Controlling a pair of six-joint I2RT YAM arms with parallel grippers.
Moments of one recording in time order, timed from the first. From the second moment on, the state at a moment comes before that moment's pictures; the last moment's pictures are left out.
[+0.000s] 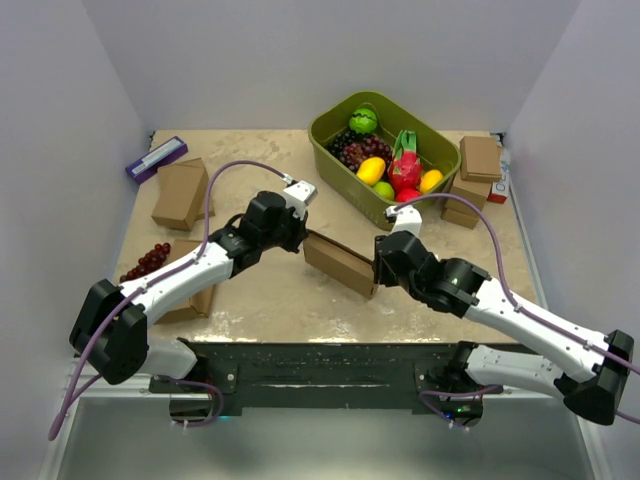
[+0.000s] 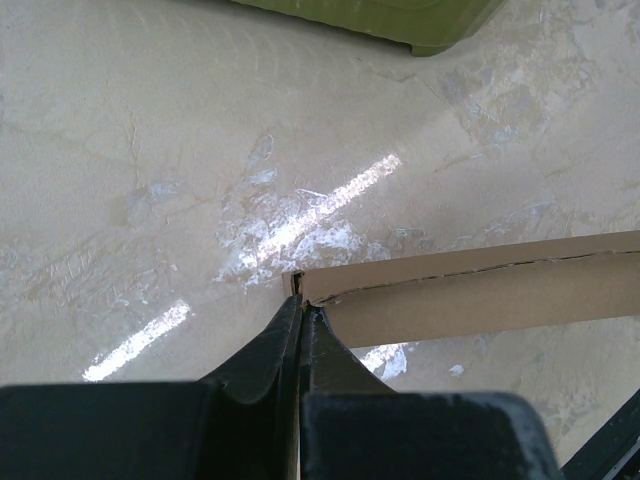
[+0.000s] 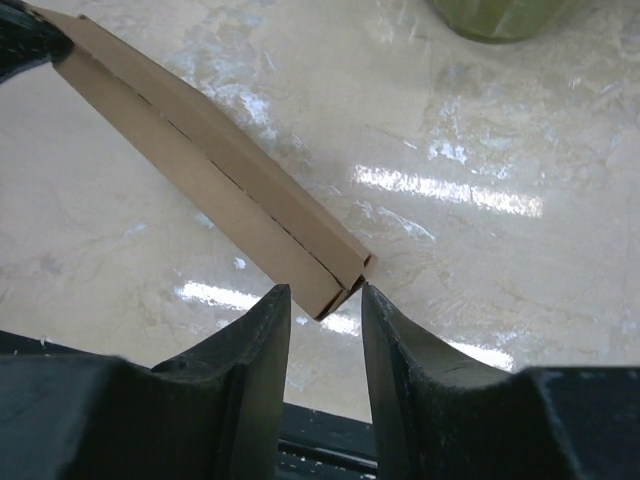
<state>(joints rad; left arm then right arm) -0.66 1.37 0.92 -0.13 0.05 -0.11 0.94 1.01 0.94 -0.69 0.49 0.63</state>
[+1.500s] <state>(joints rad) -0.66 1.37 0.92 -0.13 0.05 -0.11 0.94 1.05 0.87 -0.72 0.51 0.81</state>
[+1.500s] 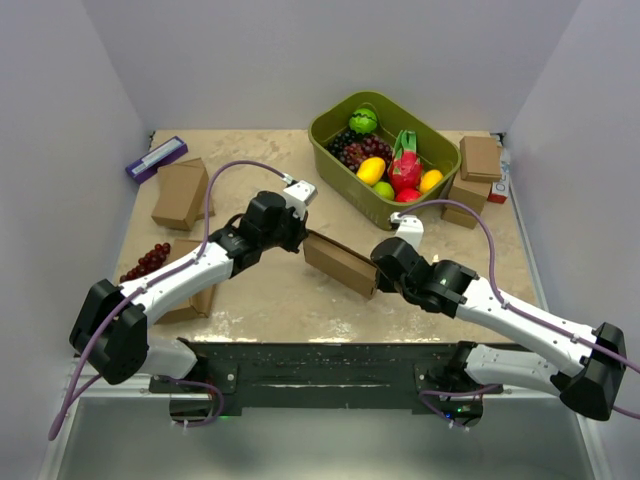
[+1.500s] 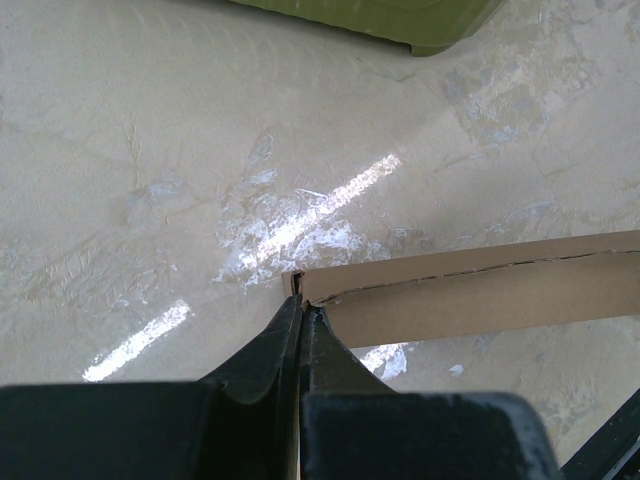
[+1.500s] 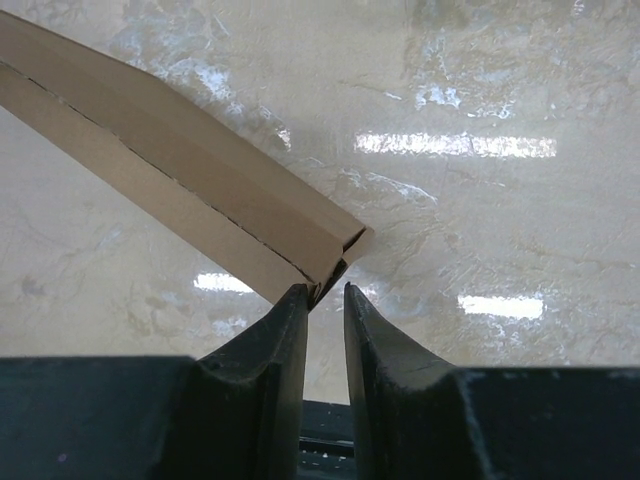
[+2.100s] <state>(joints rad) -0.66 1.37 0.92 -0.13 0.06 -0.11 0.94 1.05 0.88 -0.71 0.54 0.82</state>
